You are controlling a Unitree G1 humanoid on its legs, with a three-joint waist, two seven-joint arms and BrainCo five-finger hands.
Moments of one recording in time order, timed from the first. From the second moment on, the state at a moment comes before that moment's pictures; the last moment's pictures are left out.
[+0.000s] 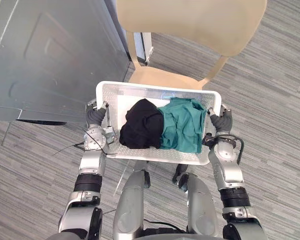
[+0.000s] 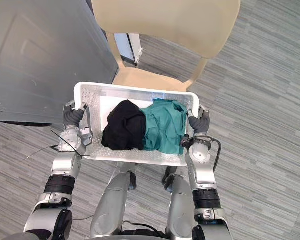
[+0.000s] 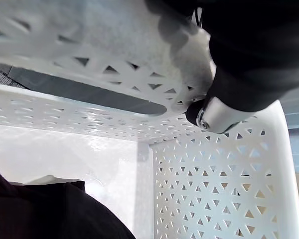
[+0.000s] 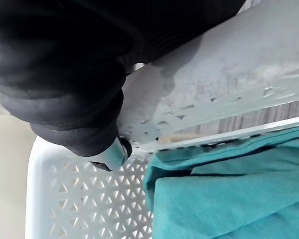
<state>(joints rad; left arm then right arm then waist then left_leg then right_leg) -0.46 0.21 0.12 0.36 -0.15 -0.01 0.31 -0.31 -0.05 -0.08 0.11 0.11 0.01 -0.34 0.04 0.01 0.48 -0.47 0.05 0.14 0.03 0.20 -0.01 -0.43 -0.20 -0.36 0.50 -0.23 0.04</state>
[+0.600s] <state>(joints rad) -0.60 0.15 0.23 0.31 -0.23 0.00 0.44 -0.36 -0.04 -0.13 0.07 0.11 0.01 -0.39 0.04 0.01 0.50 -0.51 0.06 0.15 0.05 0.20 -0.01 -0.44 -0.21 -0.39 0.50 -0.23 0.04</state>
